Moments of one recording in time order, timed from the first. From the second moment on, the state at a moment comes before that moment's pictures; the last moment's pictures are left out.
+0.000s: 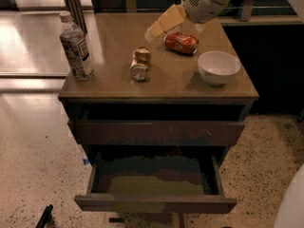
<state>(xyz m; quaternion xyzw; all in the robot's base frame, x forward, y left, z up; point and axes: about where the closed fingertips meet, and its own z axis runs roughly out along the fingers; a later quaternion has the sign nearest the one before) 0.648 -0.070 0.961 -0.29 0.91 0.18 0.24</state>
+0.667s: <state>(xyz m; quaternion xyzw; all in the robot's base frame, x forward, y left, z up) 0.660 -0.068 0.938 -0.25 0.91 0.21 0.27</state>
